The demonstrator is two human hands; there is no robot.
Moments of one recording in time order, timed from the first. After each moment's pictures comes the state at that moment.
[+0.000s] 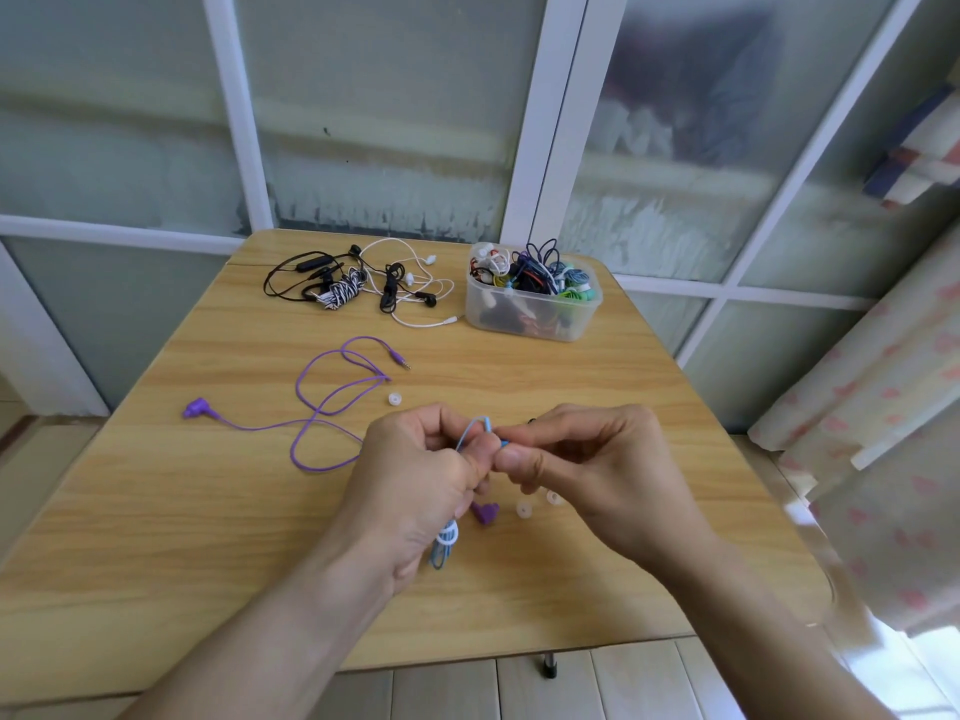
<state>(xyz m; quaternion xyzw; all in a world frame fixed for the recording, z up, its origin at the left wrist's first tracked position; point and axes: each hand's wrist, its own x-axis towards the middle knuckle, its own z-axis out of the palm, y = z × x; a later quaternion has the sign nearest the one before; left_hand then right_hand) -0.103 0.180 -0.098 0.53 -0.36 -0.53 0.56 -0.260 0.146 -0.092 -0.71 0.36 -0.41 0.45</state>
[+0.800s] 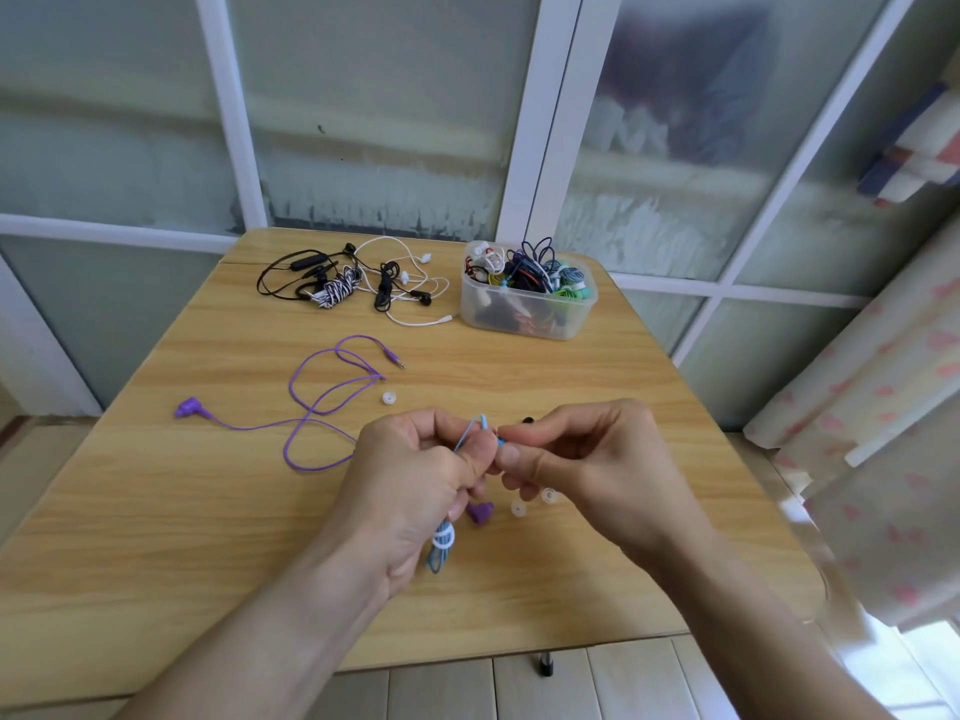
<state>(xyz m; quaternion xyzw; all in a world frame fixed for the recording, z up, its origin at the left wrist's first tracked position) -0.103 0.179 -0.103 0.52 -0.35 -0.54 0.56 -0.262 0.147 -0.087 -0.67 0.39 -0.40 0.49</state>
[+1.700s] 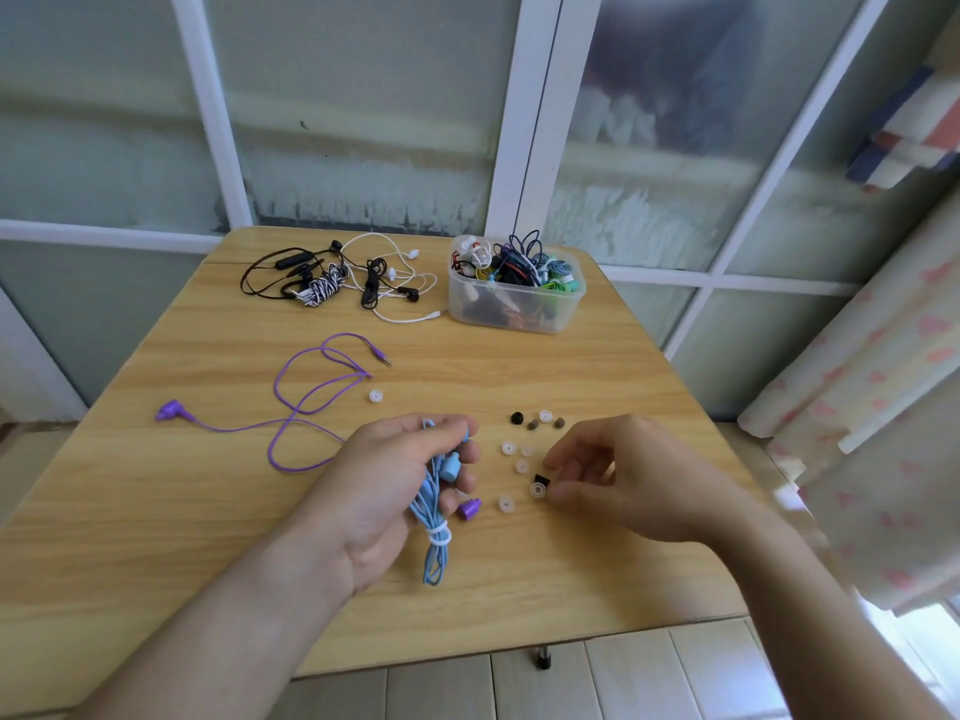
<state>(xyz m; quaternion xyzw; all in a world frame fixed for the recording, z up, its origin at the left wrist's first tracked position) -0.100 0.172 -0.100 0.52 -0.28 -0.63 0.51 -0.314 0.119 -0.096 -0.81 0.52 -0.10 0.27</state>
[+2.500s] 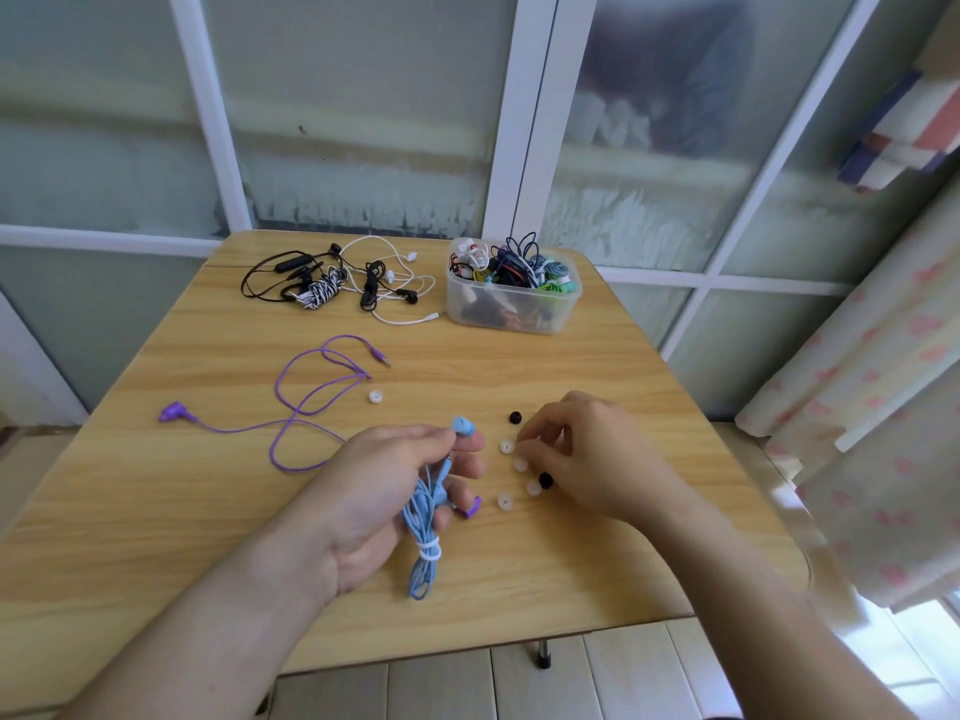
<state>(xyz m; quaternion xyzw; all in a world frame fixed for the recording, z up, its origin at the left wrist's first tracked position) -0.094 0.176 -0.101 0.51 -0.30 -0.66 0.47 -0.285 0.104 -0.118 -0.80 0.55 -0.15 0.16</state>
